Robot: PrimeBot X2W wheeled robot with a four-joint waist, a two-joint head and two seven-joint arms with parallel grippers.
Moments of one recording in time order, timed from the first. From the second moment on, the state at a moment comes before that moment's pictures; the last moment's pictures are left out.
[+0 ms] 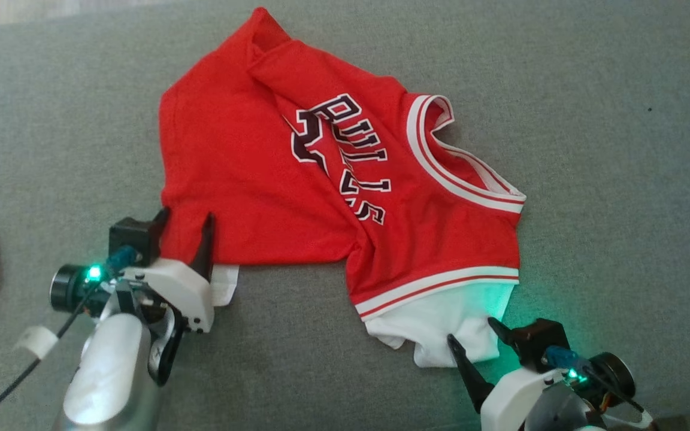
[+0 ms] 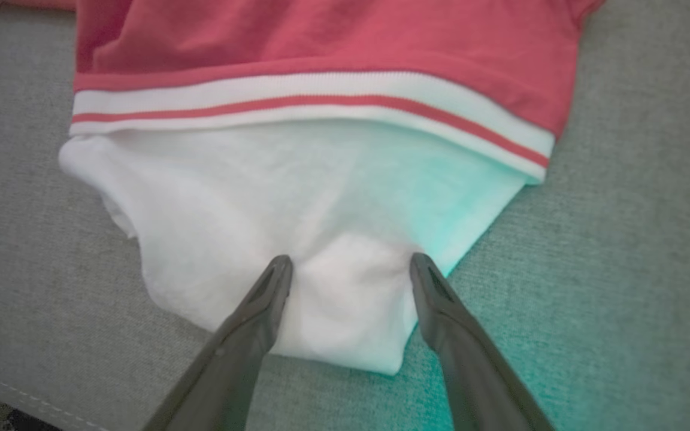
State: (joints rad) left arm -0.35 0.14 -0.17 0.45 -0.14 -0.10 0.17; right arm 0.14 -0.05 0.26 0.01 0.01 0.12 0.36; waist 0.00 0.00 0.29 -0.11
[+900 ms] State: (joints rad) left arm -0.28 0.14 -0.21 0.36 -0.15 -0.07 0.24; right arm 0.21 -0.10 0.27 -0.08 0.04 0.12 0.47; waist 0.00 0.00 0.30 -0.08
